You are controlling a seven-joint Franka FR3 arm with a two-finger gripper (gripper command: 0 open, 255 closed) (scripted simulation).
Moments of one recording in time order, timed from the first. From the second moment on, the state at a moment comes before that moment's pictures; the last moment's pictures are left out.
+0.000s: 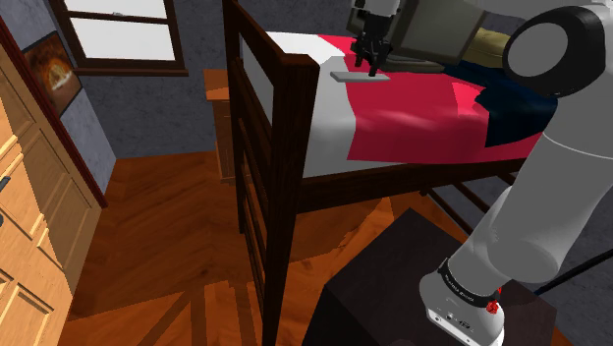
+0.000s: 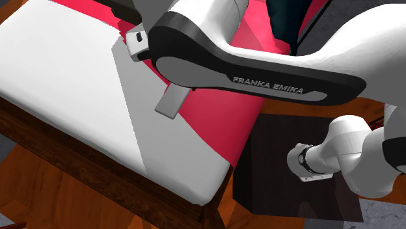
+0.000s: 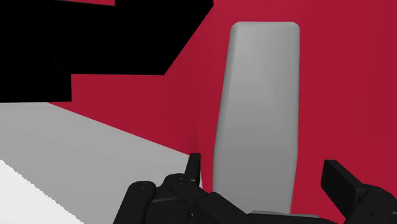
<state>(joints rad) 0.13 0.15 -0.46 -1.46 0.08 1.59 -1.50</state>
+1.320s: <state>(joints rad) 0.13 0.16 -0.46 -1.43 0.08 1.57 -1.51</state>
